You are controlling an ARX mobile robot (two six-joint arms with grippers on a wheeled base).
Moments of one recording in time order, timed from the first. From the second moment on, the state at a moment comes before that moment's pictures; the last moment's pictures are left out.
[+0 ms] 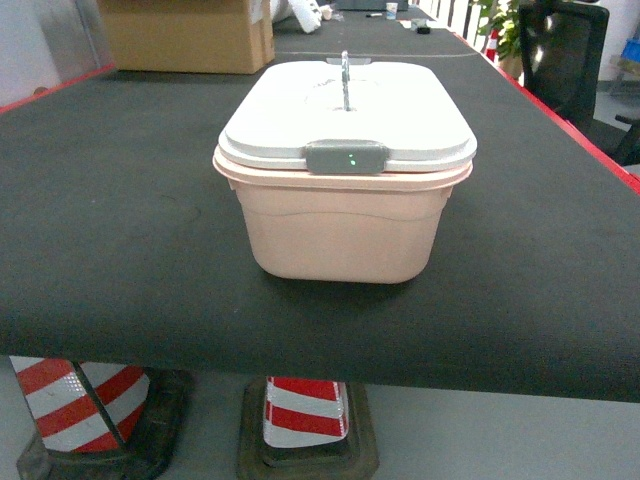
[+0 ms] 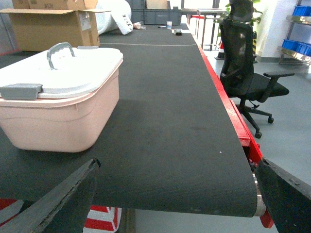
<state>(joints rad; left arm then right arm) -0.15 1.24 0.64 0.63 -0.16 0.01 0.00 0.00 0.01 -0.01 0.00 0.00</state>
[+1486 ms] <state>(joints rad) 0.00 0.45 0.01 0.45 0.00 0.00 0.00 0.00 0.01 -0.01 0.00 0.00</state>
